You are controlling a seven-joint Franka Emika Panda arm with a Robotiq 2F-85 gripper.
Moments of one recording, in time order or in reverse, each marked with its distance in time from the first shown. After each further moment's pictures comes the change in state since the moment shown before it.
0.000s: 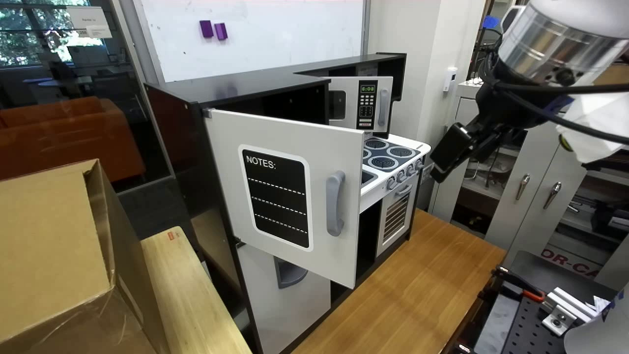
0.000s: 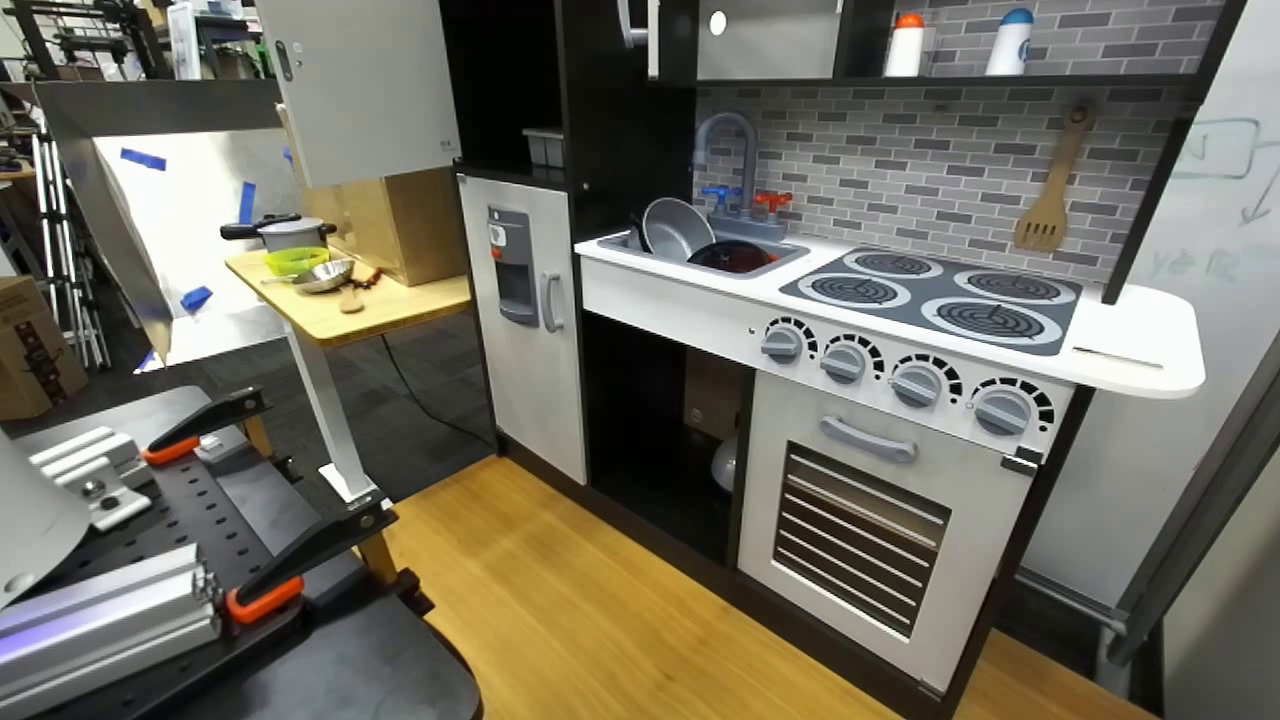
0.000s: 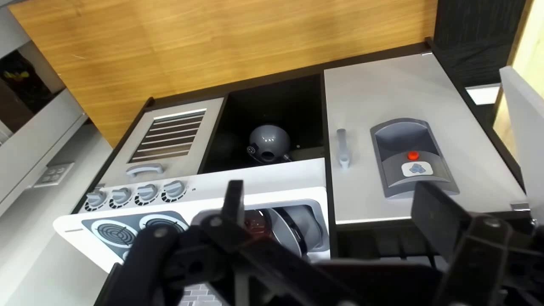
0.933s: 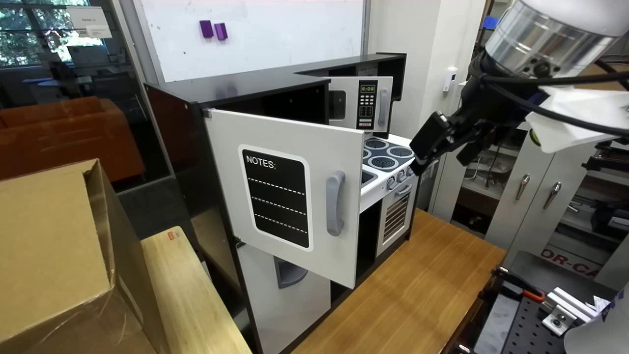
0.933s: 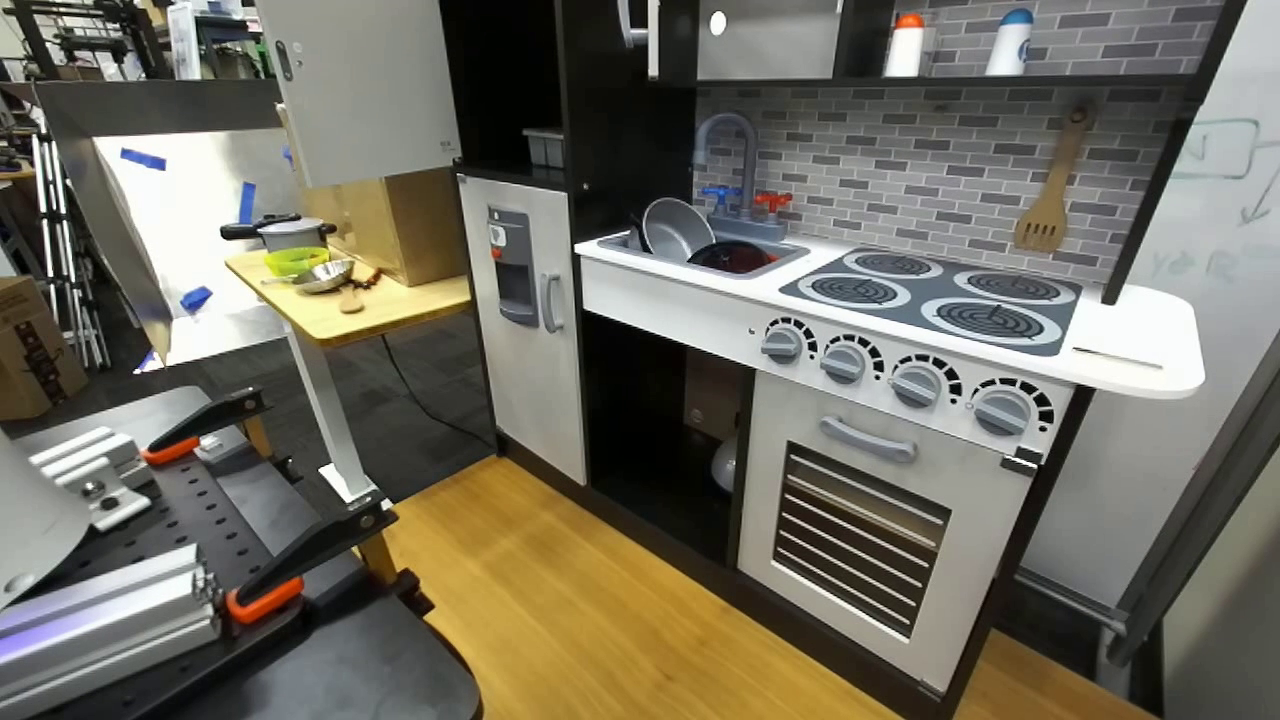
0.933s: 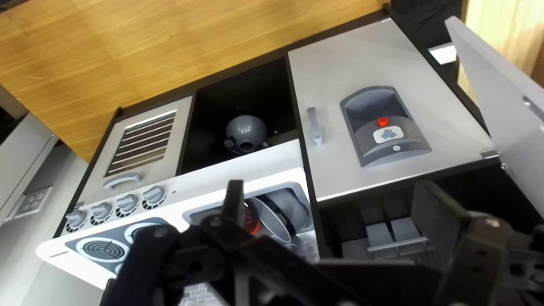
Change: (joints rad) arm 0.002 0.042 -0.006 0.003 0.042 0.120 0.129
